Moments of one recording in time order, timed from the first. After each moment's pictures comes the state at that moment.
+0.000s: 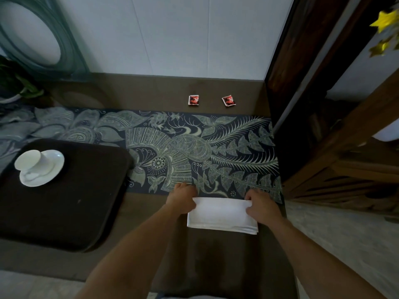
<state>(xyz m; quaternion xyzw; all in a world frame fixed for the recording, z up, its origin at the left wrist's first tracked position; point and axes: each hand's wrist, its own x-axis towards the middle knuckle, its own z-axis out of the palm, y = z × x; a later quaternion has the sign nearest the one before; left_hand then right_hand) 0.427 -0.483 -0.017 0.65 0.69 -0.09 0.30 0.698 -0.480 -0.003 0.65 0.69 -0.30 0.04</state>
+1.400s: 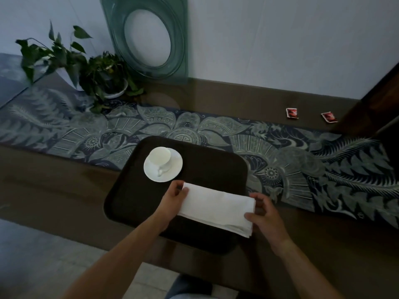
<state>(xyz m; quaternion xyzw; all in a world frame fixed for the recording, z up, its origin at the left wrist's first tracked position) 0.010 -0.604 0.034 0.33 0.72 0.35 0.49 0.292 -0.582 0.049 0.60 0.46 -0.60 -0.28</state>
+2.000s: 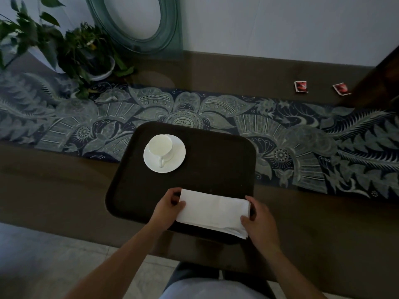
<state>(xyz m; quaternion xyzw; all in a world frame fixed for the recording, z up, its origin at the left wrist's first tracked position) -0.033 -0.636 -0.030 0.39 0.75 0.24 0.48 0.249 -0.620 -0.004 0.69 0.58 -0.40 -0.17</state>
